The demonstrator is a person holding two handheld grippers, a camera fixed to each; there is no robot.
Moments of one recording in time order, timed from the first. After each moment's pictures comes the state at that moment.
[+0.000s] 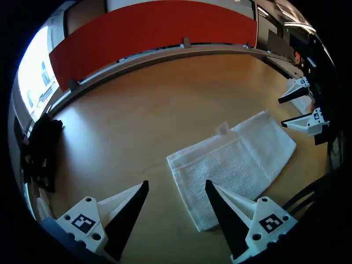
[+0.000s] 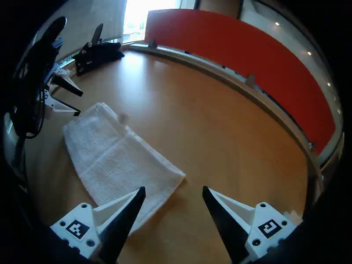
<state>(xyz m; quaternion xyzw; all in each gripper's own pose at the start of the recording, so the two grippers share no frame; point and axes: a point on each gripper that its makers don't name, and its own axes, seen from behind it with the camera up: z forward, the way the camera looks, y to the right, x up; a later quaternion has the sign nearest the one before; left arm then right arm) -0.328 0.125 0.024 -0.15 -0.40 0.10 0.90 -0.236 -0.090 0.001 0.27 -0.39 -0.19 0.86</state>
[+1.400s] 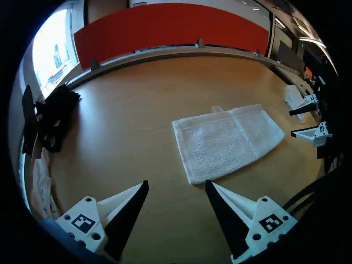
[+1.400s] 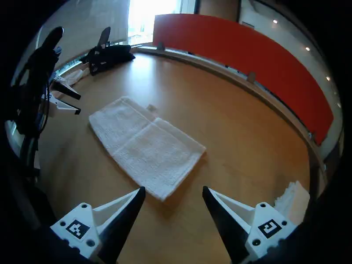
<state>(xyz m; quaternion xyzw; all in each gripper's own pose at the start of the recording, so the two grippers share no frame) -0.322 0.102 -0.068 -0.10 -0.42 0.05 0.90 -0.224 -0.088 -0.086 0.29 -0.40 -0.17 0.86</state>
